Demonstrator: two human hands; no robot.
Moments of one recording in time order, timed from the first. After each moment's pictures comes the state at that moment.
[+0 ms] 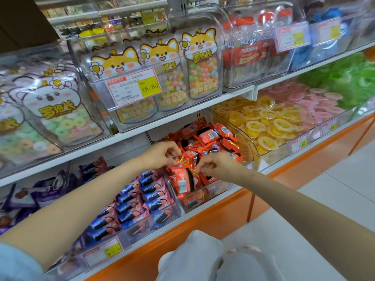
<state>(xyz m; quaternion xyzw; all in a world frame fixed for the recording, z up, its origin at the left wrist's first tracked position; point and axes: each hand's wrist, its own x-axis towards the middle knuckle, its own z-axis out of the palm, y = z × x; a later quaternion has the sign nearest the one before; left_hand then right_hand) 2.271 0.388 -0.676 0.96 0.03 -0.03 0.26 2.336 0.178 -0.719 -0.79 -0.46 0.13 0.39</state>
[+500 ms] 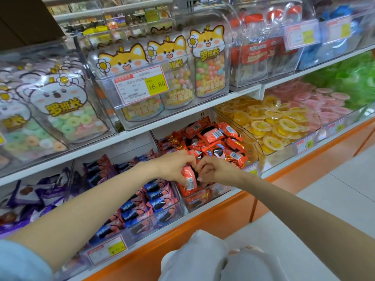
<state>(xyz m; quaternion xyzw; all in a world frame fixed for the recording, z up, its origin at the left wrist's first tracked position) 2.263 0.362 -0.675 0.98 -0.08 -0.15 0.05 2.330 0.189 -0.727 -0.77 -0.36 0.30 0.44</state>
